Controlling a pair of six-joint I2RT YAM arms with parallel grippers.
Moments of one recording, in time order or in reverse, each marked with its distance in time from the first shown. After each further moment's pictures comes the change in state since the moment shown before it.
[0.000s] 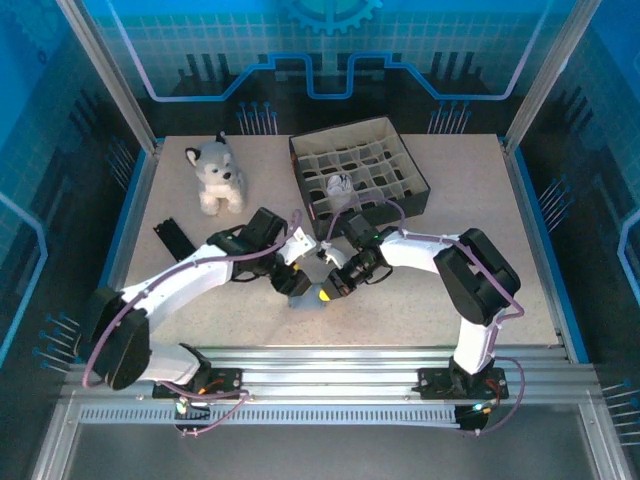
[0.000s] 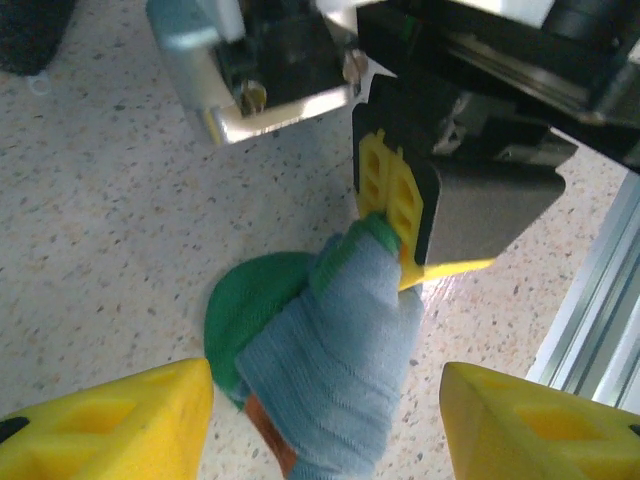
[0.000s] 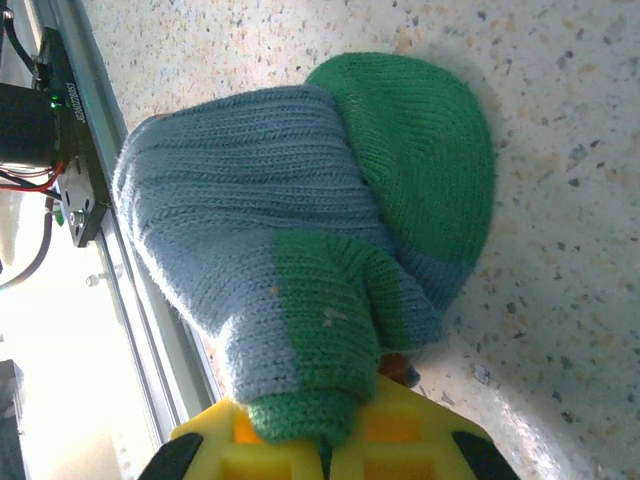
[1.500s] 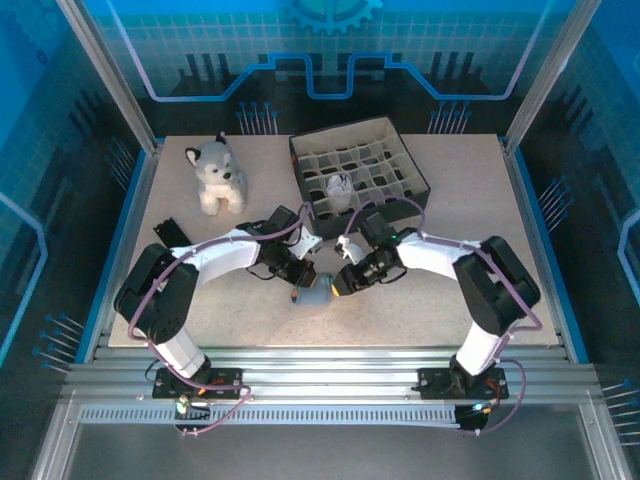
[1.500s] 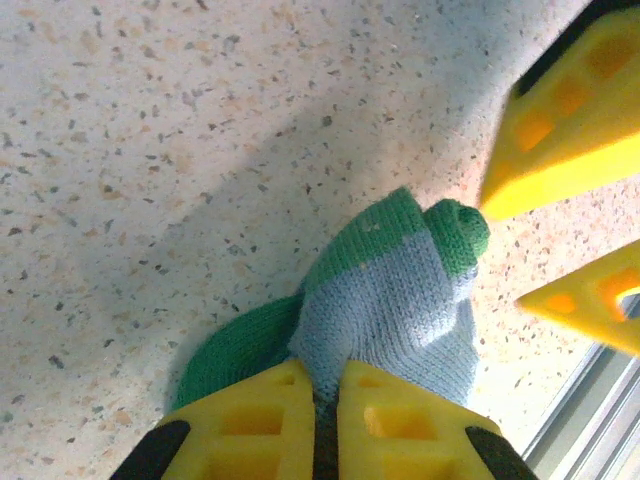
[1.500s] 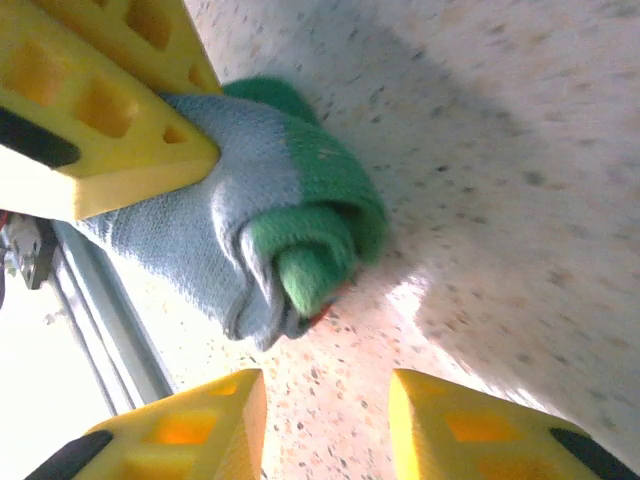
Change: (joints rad) left arm 0.026 0.277 0.055 0.078 0.071 -0.301; right arm -0.080 -0.153 -0.113 0.034 0.135 0.117
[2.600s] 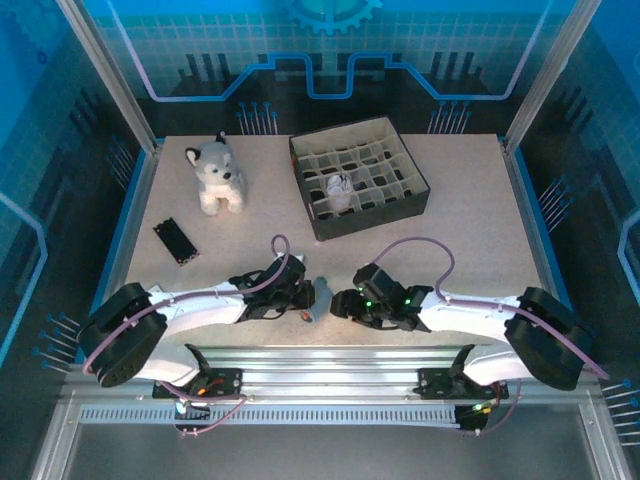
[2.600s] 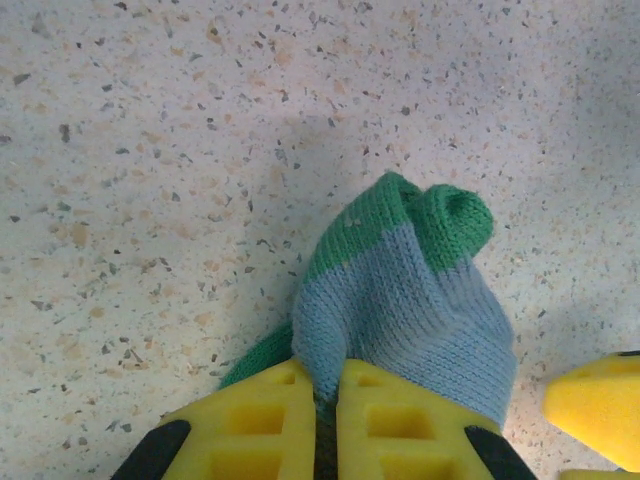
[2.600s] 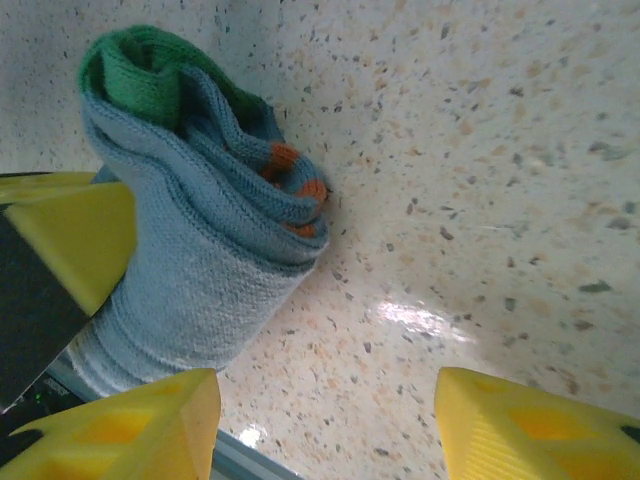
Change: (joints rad) left arm -0.280 -0.293 -0.425 0.462 -0.428 -0.744; right arm 0.360 -0.344 -0.402 0.379 0.500 1.037
